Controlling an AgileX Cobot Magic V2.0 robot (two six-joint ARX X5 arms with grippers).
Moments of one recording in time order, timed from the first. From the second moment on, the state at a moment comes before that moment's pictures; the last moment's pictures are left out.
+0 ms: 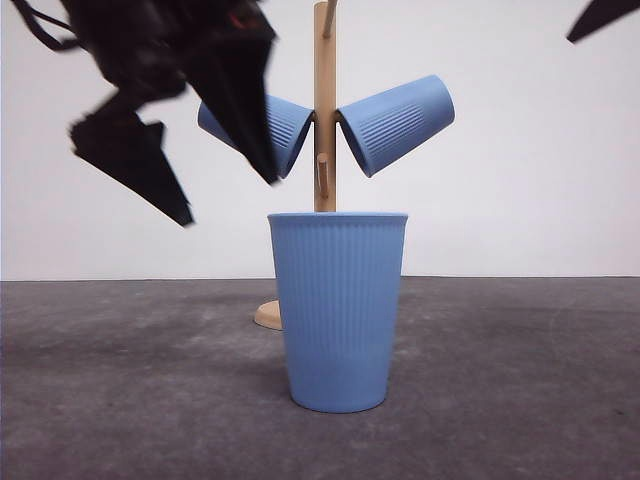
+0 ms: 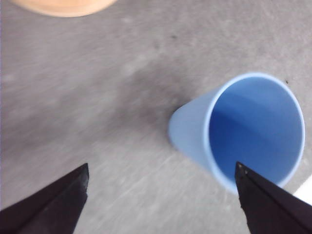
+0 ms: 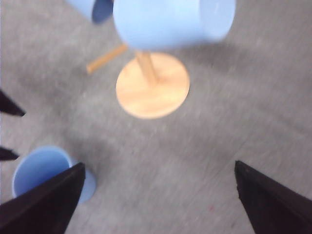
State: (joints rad) left_arx -0.64 1.51 1.22 -0.80 0.24 -0.12; right_arx 0.17 1.18 1.30 -0.92 -0.44 -0.17
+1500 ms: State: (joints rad) left_arx -0.54 1.71 1.23 -0.67 1.11 0.14; right_arx 0.27 1.04 1.01 -0.79 -0.83 -0.11
